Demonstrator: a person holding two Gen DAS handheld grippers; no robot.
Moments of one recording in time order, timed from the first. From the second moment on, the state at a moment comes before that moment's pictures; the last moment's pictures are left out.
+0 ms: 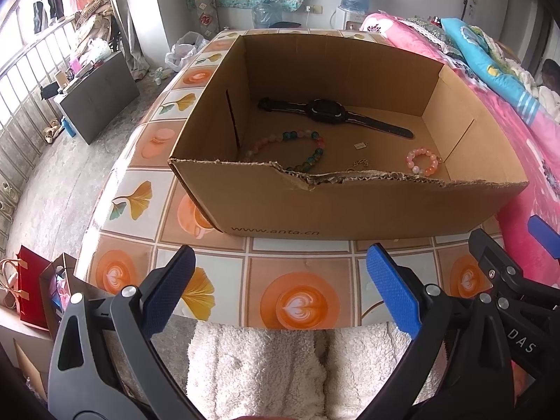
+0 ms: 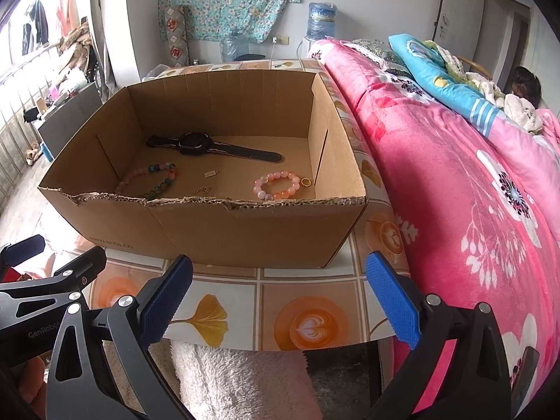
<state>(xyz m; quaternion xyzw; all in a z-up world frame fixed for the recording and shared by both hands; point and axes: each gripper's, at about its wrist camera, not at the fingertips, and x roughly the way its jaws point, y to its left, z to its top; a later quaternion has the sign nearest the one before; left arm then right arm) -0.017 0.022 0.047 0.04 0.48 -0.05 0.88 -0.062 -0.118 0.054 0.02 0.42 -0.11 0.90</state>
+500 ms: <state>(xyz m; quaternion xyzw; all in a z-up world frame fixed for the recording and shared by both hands) -0.016 0.023 0.046 0.04 0.48 -0.05 0.88 -0.061 -0.118 0.054 0.02 0.42 -0.11 0.90</state>
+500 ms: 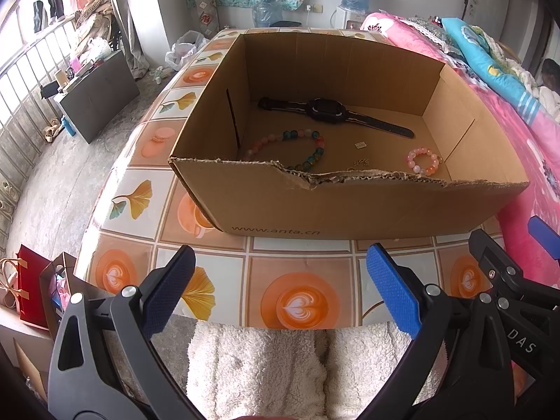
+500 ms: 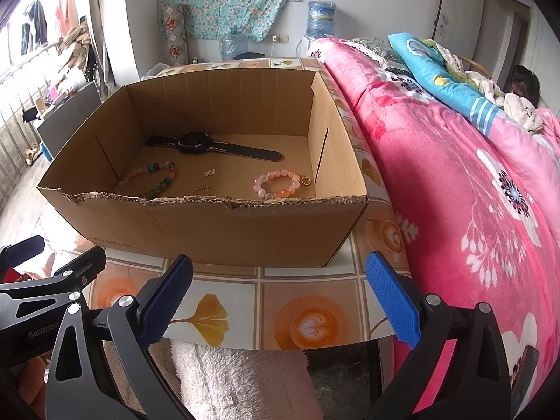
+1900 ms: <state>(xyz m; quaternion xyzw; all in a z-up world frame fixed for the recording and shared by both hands) -0.016 0.026 0.048 0.03 0.48 -0.05 0.88 -0.064 -0.118 0.056 0.02 0.42 -0.11 0.90</state>
